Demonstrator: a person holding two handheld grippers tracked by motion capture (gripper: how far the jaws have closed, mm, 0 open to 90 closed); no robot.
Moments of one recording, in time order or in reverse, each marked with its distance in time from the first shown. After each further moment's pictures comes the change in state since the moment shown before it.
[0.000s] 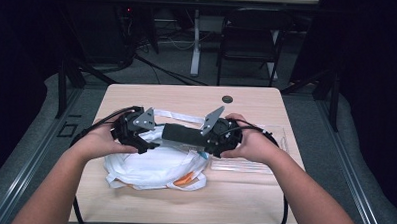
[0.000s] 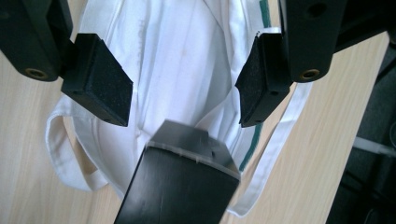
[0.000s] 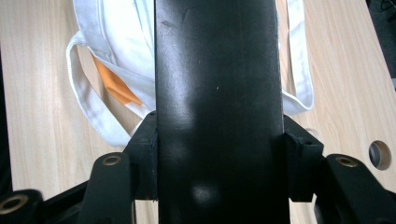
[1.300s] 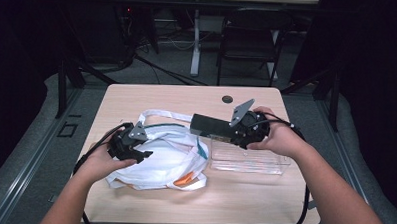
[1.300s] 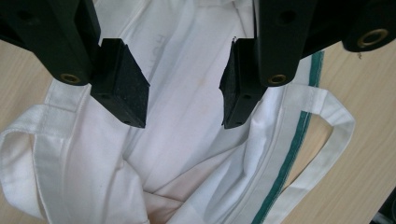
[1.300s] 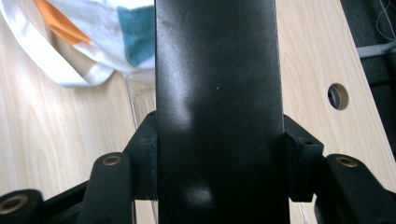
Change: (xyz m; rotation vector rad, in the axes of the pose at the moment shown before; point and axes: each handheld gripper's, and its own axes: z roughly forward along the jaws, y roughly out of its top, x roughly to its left) left arm -0.023 -0.049 0.034 0.008 0.080 -0.271; right arm -0.035 -0.057 -0.024 0.040 -0.074 0.056
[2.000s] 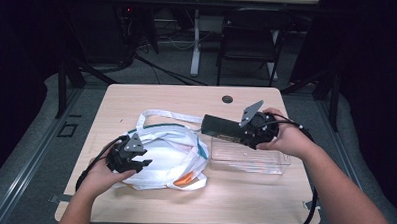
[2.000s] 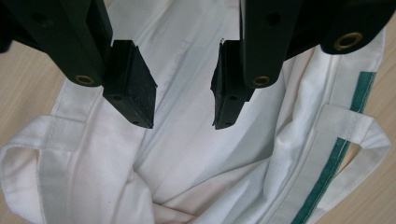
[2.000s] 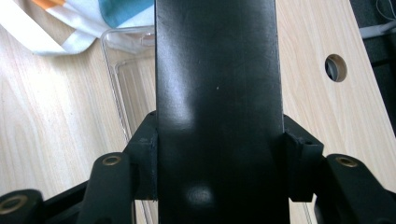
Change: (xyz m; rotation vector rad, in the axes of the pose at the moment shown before) left arm -0.020 -0.030 0.017 -0.061 -0.004 -0.067; right arm -0.011 -0.027 0.003 0.038 -0.012 0.028
